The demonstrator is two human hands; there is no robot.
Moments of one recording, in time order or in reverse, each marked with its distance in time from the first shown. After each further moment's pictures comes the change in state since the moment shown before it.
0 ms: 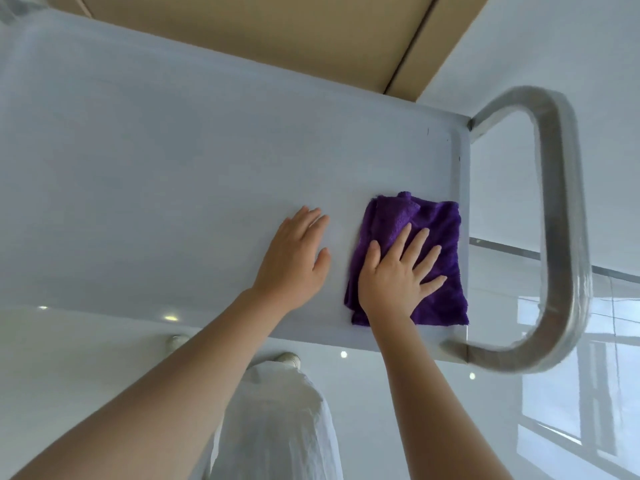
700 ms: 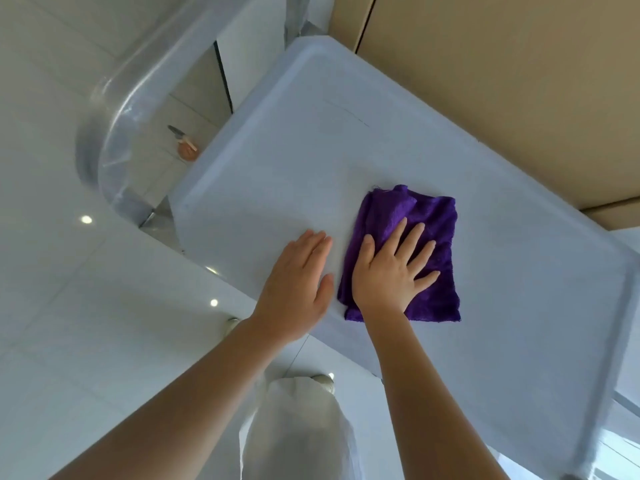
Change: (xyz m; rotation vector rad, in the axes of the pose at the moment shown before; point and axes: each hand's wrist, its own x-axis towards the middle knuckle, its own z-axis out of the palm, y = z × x) left_hand -0.101 -0.181 -0.132 -0.062 0.233 -0.295; right_hand -0.096 -0.257 0.054 -0.136 -0.088 -0.374
